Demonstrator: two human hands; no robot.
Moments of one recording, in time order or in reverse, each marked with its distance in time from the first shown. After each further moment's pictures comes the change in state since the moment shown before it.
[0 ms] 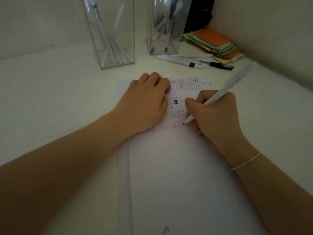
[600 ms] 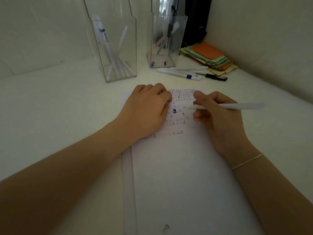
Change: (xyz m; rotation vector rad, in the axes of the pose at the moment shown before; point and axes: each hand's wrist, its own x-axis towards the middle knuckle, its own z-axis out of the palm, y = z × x) left_hand 0.004 0.006 -0.016 0.025 0.009 0.040; right_hand 0.008 -0.001 -0.017 0.597 -0.010 0.134
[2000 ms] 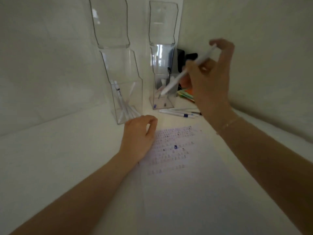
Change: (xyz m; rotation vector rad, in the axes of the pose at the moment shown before) left_hand 0.007 -0.021 -0.012 -0.368 0.287 -0.333; right_hand 0.044 -0.106 0.070 -0.173 0.009 -0.674
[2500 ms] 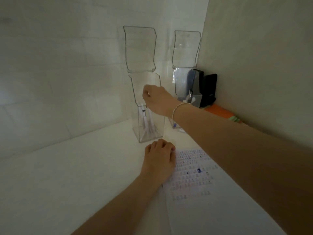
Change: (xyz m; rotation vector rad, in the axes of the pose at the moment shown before) left_hand -0.002 -0.020 0.005 0.316 -0.273 -0.046; right_hand 0.044 0.037 0.144 -0.736 -0.803 0.005
